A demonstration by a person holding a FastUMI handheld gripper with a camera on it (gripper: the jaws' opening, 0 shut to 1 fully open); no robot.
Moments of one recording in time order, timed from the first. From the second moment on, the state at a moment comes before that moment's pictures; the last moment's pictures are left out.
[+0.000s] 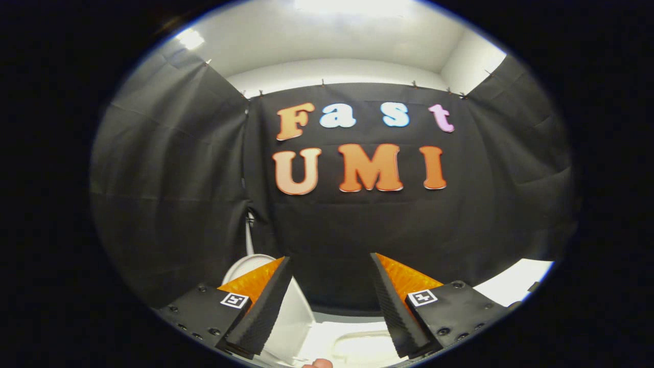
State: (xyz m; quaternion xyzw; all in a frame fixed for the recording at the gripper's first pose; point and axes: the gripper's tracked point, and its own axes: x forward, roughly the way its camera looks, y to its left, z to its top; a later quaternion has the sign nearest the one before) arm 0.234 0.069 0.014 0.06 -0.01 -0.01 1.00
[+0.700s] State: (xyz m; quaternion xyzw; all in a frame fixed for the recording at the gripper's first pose) arm 0.165 -0.033 -0.117 0.01 0.04 -0.04 1.00
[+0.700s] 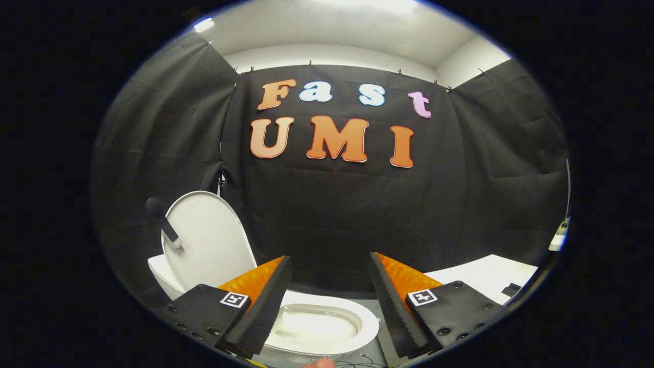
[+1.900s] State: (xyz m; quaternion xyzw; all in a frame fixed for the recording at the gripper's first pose) arm 0.097 -0.028 -0.159 0.02 0.03 -0.02 1.00
